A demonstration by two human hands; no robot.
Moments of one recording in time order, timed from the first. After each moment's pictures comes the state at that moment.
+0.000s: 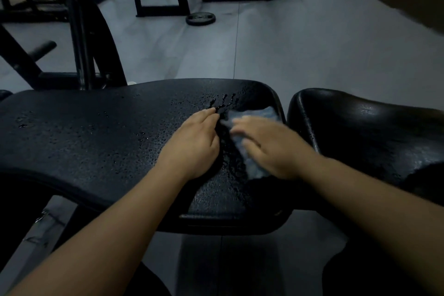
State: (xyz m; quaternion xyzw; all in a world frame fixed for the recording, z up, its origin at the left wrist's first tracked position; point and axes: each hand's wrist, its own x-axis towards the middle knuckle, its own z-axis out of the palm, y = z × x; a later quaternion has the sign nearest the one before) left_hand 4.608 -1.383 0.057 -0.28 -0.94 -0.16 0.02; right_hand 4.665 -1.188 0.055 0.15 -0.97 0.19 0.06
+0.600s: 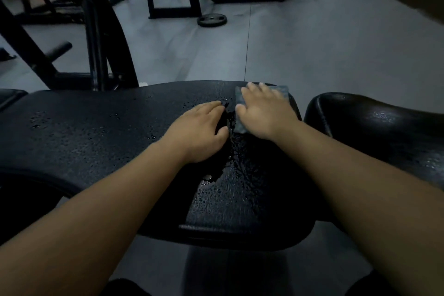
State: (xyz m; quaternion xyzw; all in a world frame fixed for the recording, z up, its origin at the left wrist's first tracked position) left_hand 4.558 -1.396 0.059 -0.30 -0.95 -0.06 -0.01; right_hand 4.560 -1.209 0.051 0.00 -1.00 0.06 0.03
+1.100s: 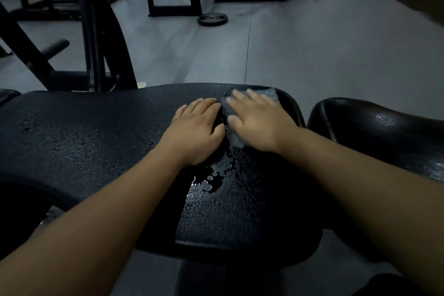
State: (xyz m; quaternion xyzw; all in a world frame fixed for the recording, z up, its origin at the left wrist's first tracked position) left_hand 4.537 -1.398 0.043 -0.28 -0.96 -0.09 0.04; right_hand 4.566 -1.218 0.053 0.09 -0.99 0.07 0.02
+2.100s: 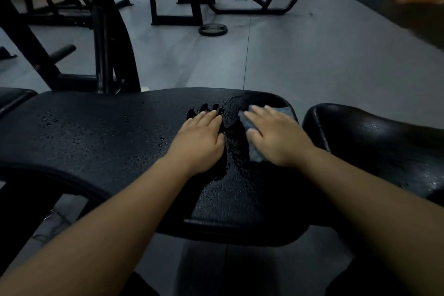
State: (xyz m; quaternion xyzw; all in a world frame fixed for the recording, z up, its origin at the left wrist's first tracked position) left_hand 4.574 -1.404 0.050 -0.27 -0.96 -0.10 0.00; right_hand 4.616 -1.200 0.054 0.05 -1.00 0.06 0.02
